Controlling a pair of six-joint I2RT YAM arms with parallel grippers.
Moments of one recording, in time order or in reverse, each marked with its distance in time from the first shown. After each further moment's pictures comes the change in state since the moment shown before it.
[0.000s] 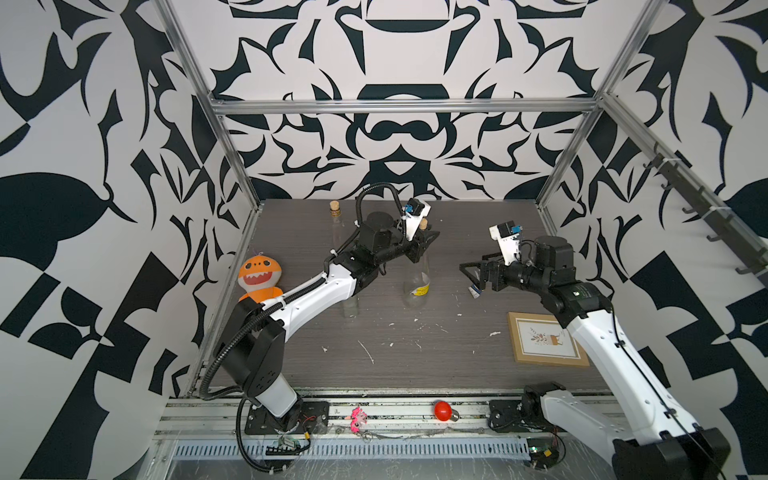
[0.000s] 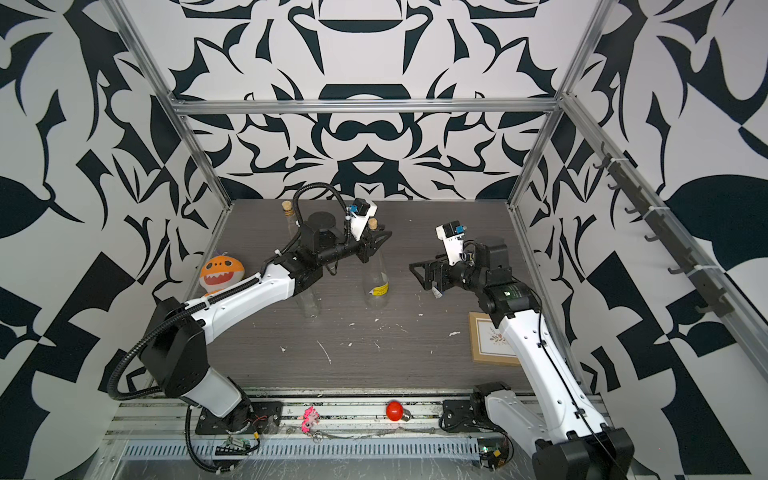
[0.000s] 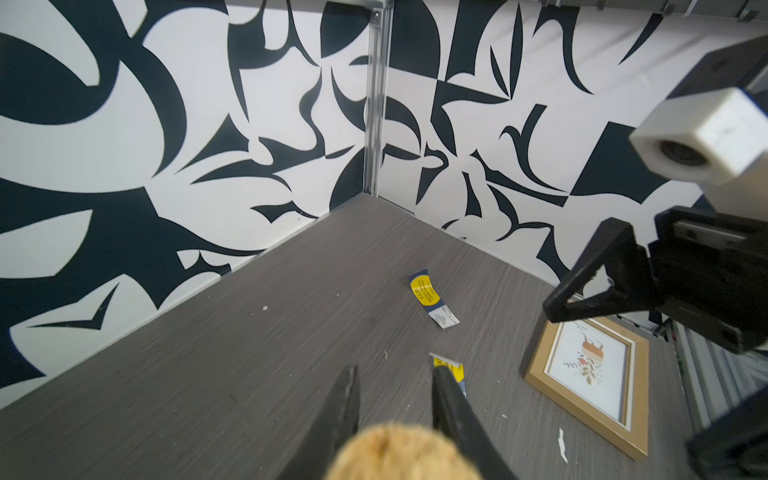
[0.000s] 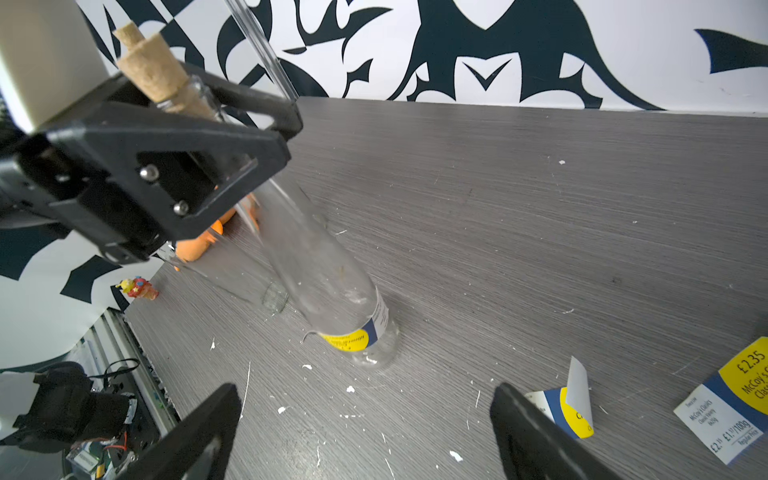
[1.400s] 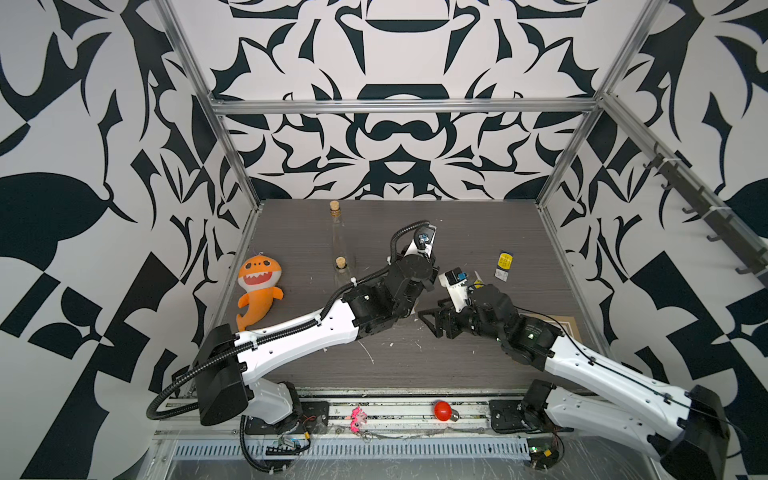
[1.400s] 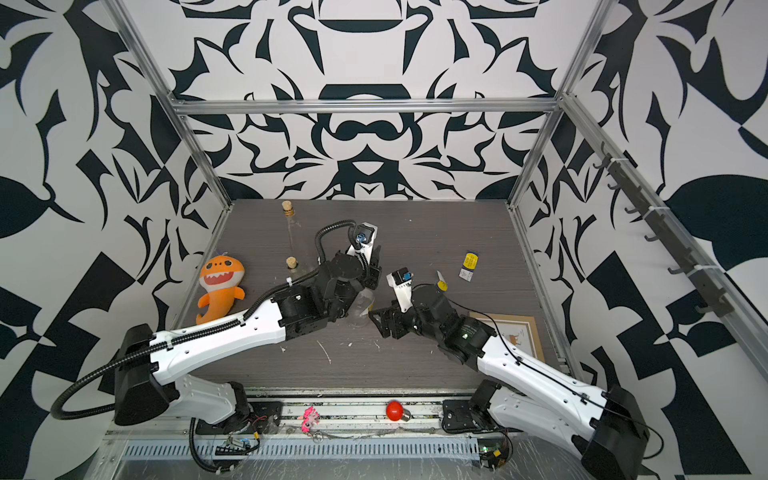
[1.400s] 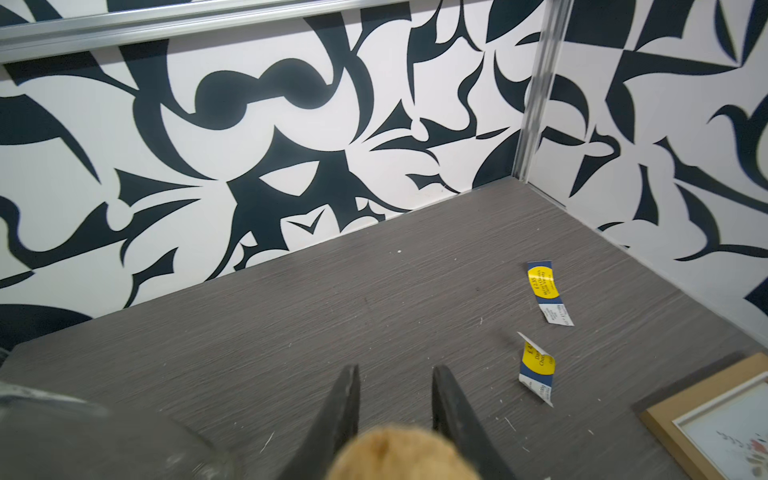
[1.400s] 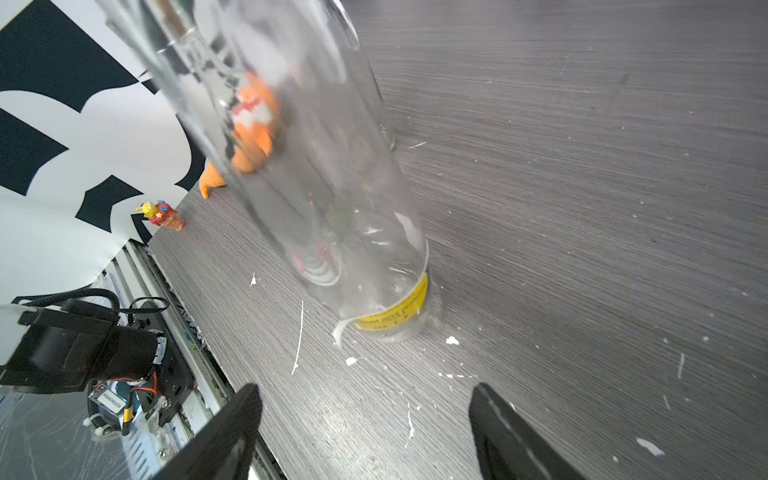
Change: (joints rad) left arm -0.384 -0.159 -0.020 -0.243 -1.015 -0.048; right arm 0.663 -0.034 -0.296 0.285 0.473 0.320
